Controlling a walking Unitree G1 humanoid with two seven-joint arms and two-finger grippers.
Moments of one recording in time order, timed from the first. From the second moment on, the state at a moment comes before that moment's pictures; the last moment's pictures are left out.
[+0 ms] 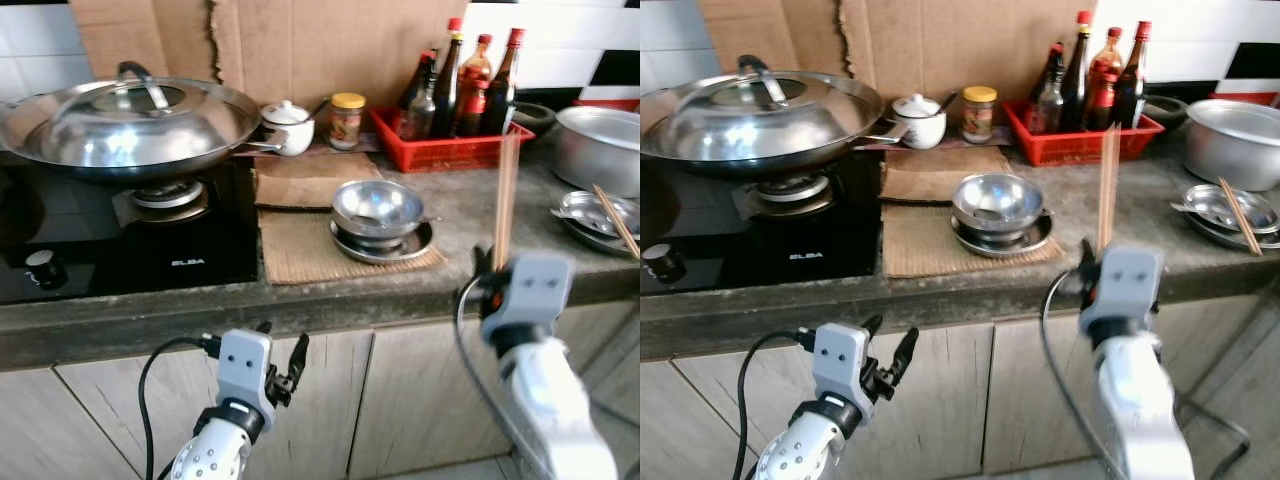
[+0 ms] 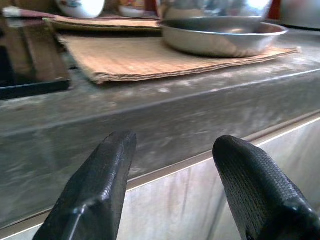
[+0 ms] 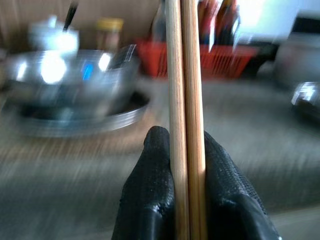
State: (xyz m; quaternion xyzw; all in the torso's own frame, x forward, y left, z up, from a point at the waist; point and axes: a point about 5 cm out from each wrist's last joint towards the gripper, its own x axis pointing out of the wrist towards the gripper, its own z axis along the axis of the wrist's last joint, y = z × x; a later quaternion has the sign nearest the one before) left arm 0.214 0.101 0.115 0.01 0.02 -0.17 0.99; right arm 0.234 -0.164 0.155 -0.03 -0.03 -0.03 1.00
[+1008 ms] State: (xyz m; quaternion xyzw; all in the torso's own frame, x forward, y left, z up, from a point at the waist) left arm 0.205 0.085 0.111 0.02 0.02 -0.24 0.97; right arm 0.210 -0.128 0.136 -0.02 -0.03 0.05 1.00
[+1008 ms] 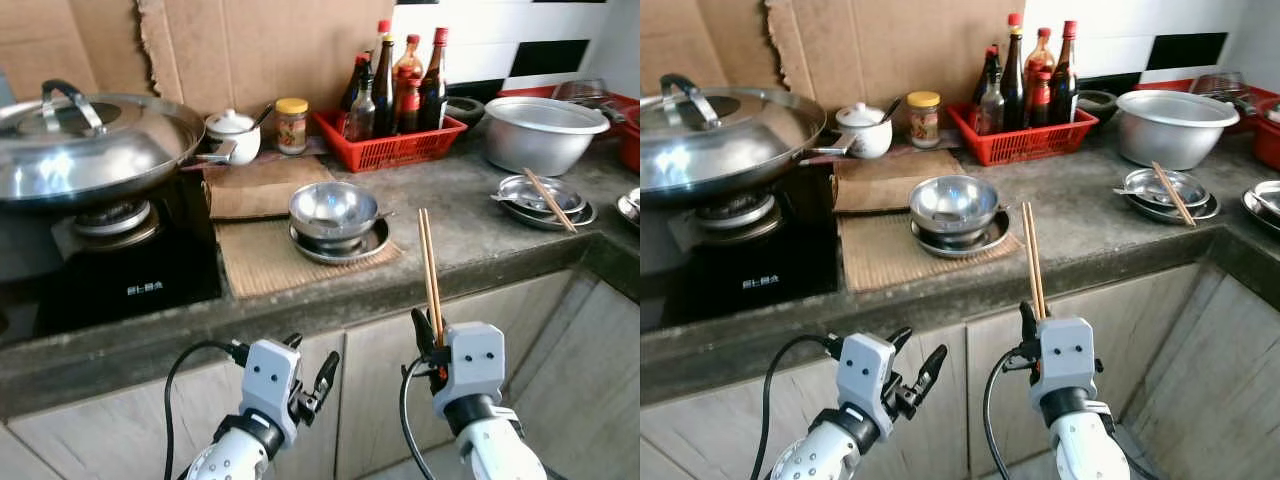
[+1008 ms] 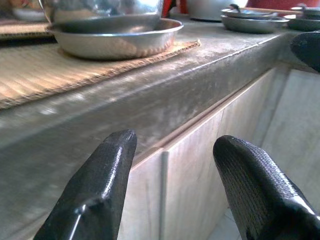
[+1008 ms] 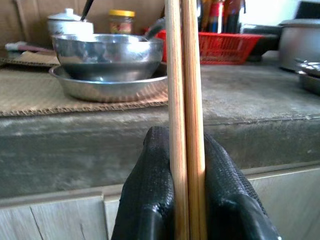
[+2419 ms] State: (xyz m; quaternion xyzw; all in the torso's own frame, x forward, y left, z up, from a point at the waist) left arm 0.206 0.092 0.103 0.05 0.04 -0.25 0.97; right arm 0.212 -0.118 0.134 -0.01 -0.03 0.05 1.00
